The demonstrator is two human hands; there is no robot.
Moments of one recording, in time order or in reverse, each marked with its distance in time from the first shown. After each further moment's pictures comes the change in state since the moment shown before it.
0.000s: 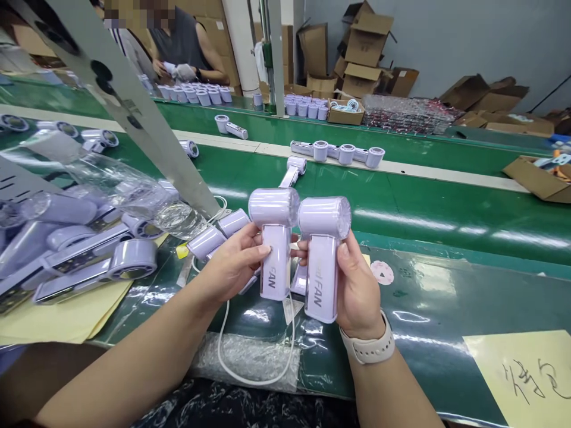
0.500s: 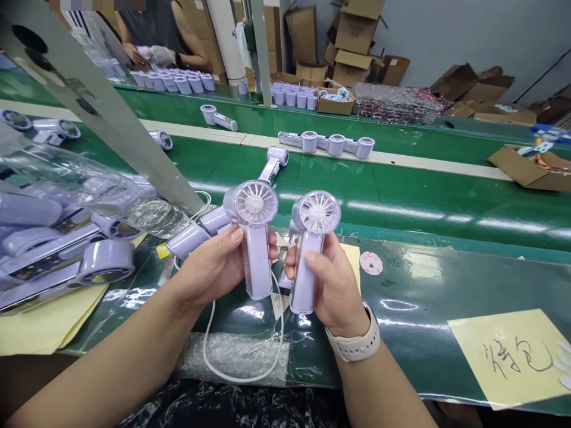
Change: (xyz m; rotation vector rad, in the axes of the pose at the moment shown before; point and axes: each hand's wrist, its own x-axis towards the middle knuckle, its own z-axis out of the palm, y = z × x) left_hand 0.000 0.000 0.003 -0.191 -0.046 -0.059; right_hand -0.002 -0.002 0.004 -0.001 -0.029 0.144
